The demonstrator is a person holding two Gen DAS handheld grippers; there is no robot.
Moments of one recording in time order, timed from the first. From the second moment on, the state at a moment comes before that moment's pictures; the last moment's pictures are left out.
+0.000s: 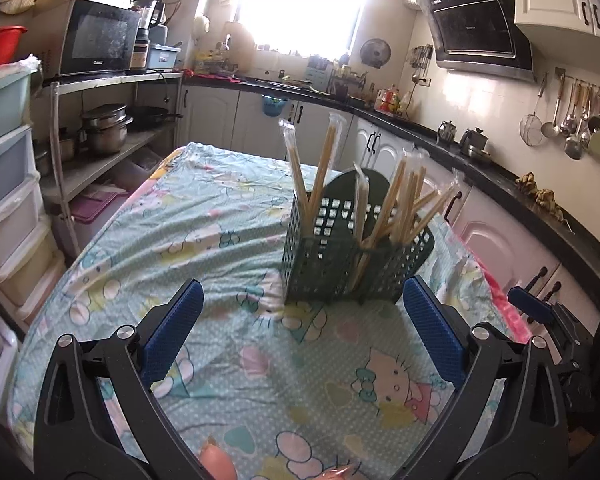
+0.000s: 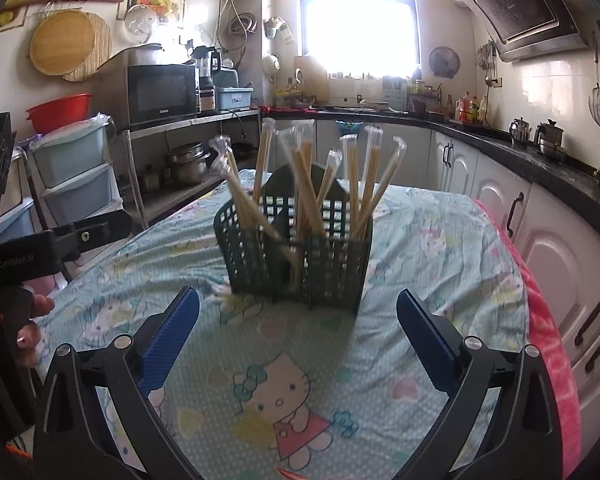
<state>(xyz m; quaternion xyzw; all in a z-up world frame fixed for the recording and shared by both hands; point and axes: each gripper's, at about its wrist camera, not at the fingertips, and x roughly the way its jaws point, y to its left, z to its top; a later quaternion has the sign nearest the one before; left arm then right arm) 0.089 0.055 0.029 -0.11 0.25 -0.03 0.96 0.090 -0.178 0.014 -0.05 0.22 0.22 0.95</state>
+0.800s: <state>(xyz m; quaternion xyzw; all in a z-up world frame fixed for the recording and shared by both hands) 0.058 0.036 0.008 -0.09 0.17 -0.02 0.98 0.059 -0.222 -0.018 -0.01 0.10 0.12 0.99</state>
